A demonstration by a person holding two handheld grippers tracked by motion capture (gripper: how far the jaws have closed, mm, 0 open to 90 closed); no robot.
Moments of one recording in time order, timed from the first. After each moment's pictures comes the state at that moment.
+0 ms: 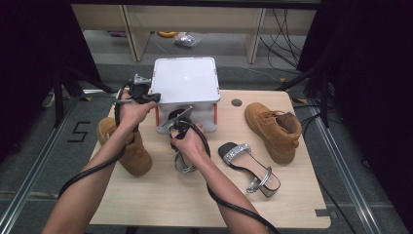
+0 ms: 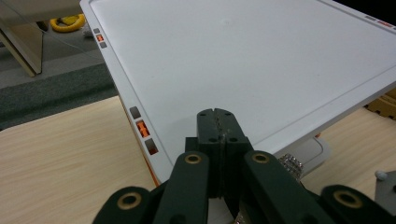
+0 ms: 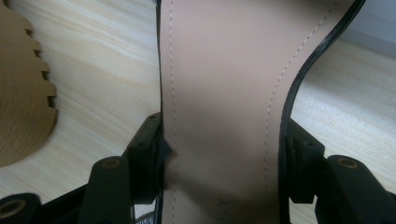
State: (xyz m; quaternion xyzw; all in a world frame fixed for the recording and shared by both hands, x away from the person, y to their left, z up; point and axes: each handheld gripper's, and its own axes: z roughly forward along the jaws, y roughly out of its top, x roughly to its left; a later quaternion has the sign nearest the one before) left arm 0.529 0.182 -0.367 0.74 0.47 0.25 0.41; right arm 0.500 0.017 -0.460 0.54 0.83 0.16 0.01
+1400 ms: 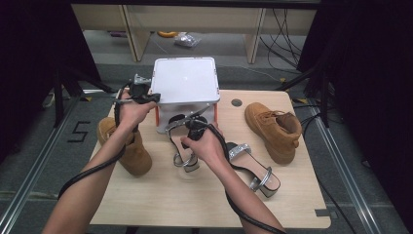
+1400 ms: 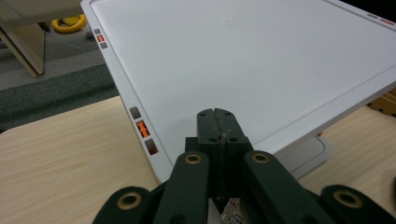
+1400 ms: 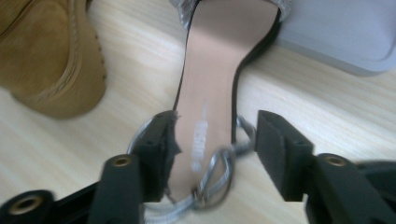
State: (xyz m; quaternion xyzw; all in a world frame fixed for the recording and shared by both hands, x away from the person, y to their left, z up) left arm 0.529 0.182 -0.367 0.74 0.47 0.25 0.41; right arm 0.454 -0.034 -0.403 0.51 0.83 0.24 0.04
